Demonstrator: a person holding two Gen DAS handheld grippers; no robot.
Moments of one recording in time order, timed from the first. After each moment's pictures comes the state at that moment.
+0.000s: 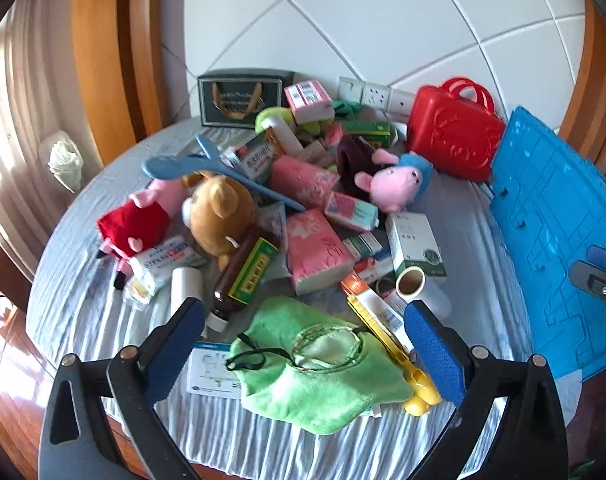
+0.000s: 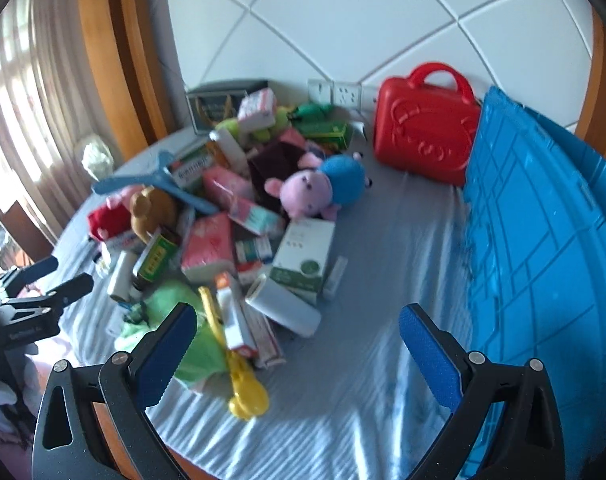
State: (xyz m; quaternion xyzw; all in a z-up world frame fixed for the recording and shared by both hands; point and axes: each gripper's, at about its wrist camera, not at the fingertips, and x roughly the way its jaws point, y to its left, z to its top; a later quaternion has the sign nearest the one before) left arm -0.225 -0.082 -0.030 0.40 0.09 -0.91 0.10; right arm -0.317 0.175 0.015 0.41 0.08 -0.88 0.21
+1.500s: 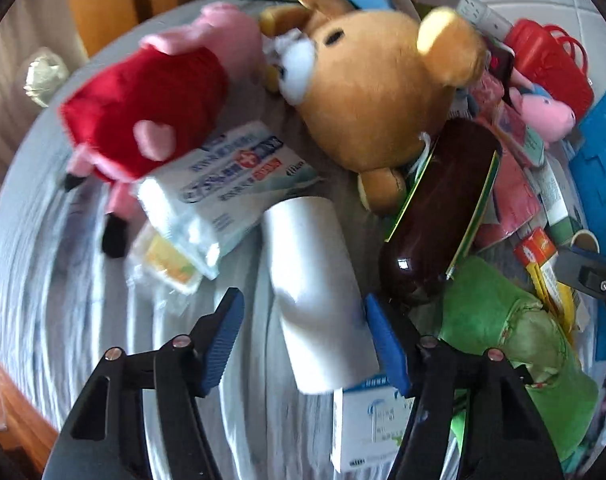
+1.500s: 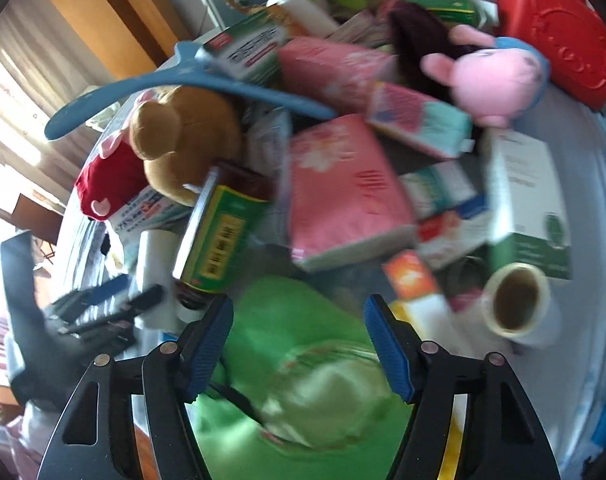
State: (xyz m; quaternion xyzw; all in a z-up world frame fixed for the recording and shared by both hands) left arm -0.294 -0.267 -0.197 0.55 0.14 -0.82 0.08; right arm -0.391 -0.055 -0.140 0.58 0.03 -0.78 0.24
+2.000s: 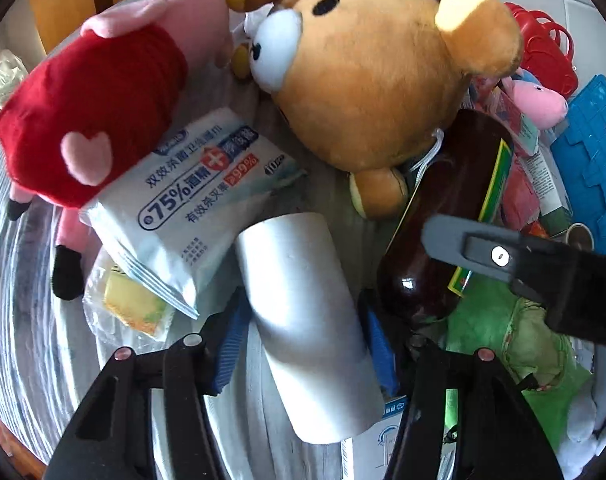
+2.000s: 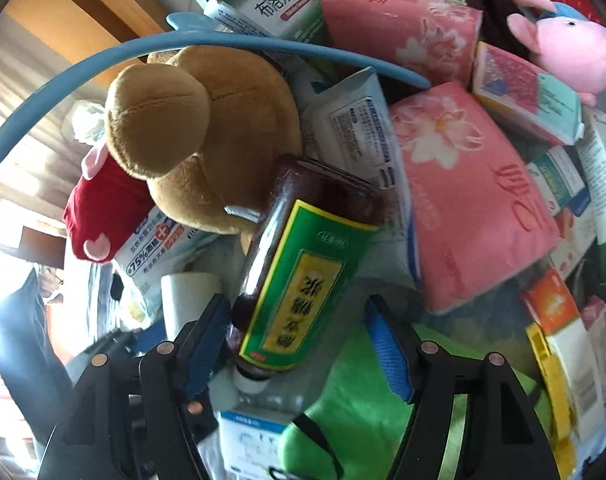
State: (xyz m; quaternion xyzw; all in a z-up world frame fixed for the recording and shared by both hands) left arm -0.319 -0.280 -0.215 0.57 0.15 -0.81 0.02; right arm -0.414 -0.131 -0.187 0.62 -0.03 -0.75 0.23
